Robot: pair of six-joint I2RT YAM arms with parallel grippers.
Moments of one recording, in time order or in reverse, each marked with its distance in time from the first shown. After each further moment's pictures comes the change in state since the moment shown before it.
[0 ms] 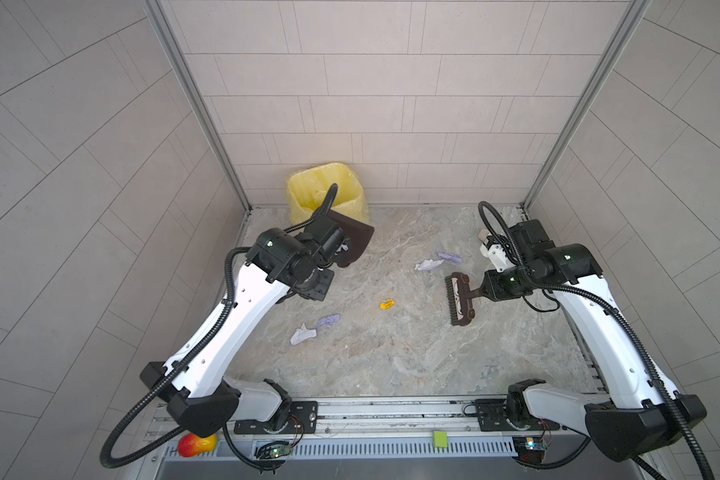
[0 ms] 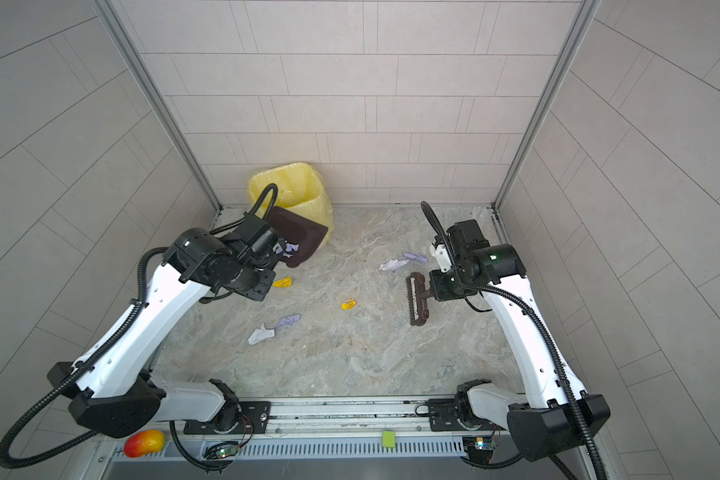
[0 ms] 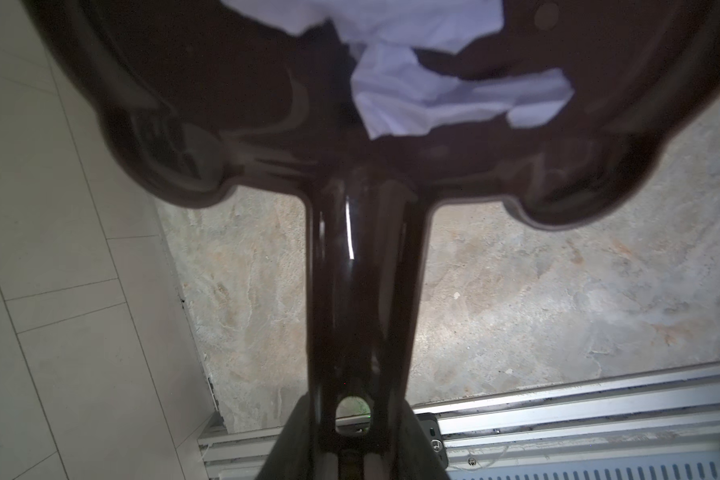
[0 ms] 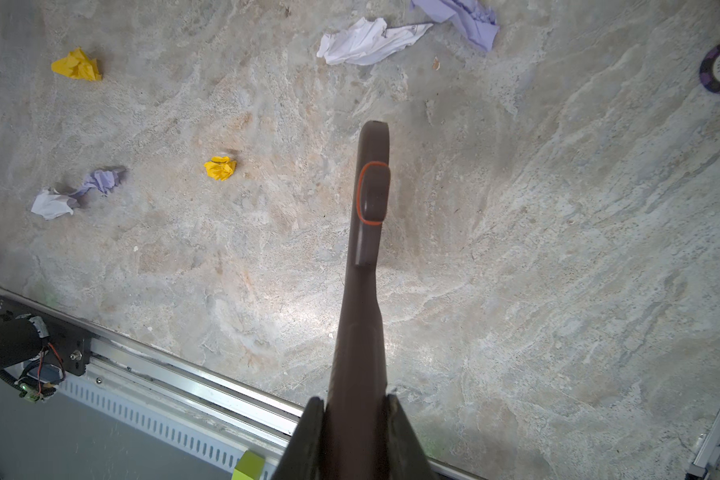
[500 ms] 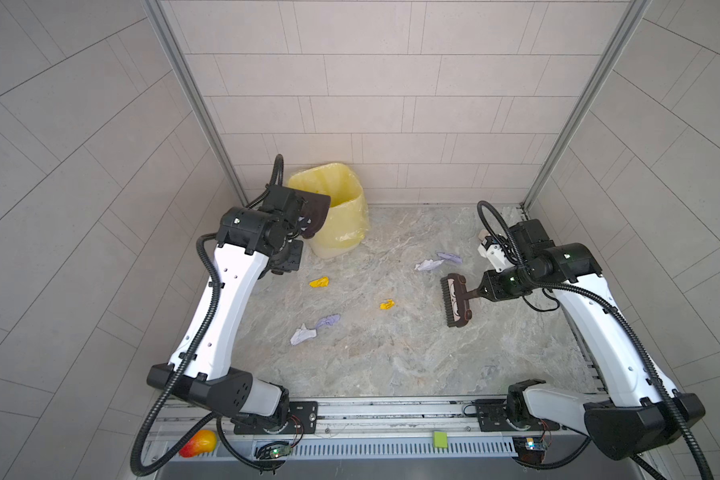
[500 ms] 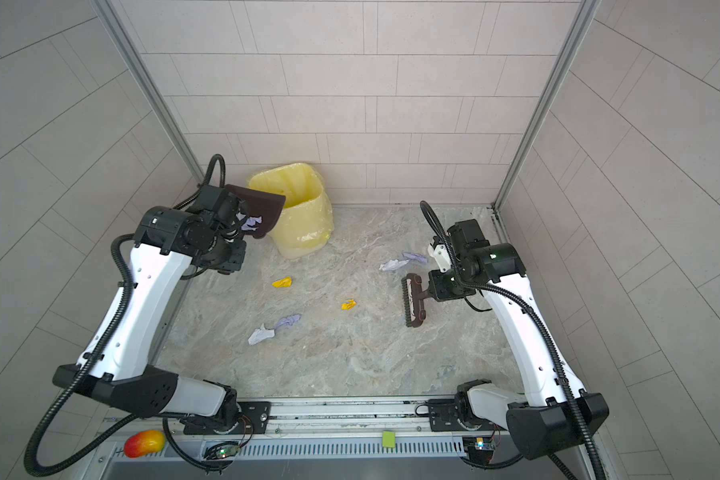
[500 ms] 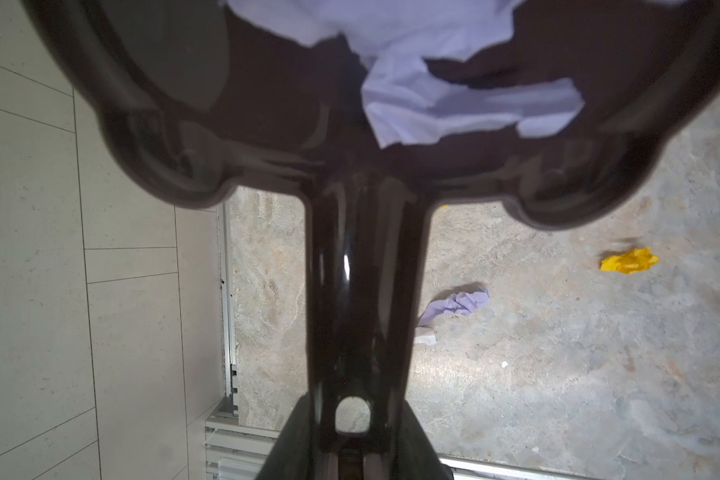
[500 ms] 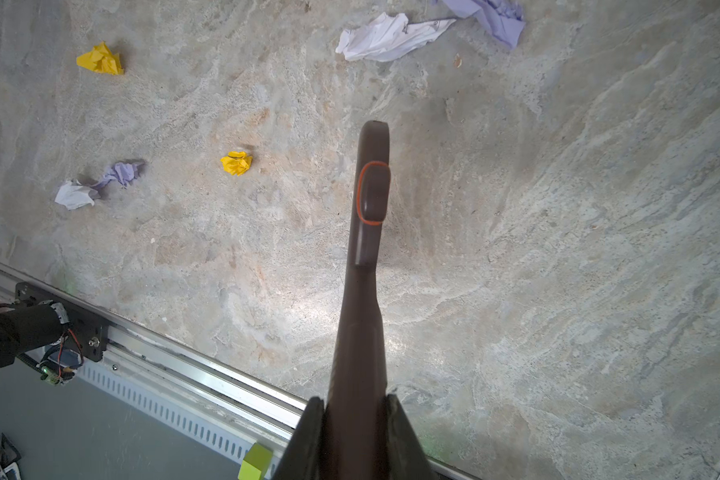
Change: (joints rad) left arm 0.327 0.103 0.164 0.036 0.017 0.083; right arm -0.011 0.010 0.008 -0.008 -0.049 -0.027
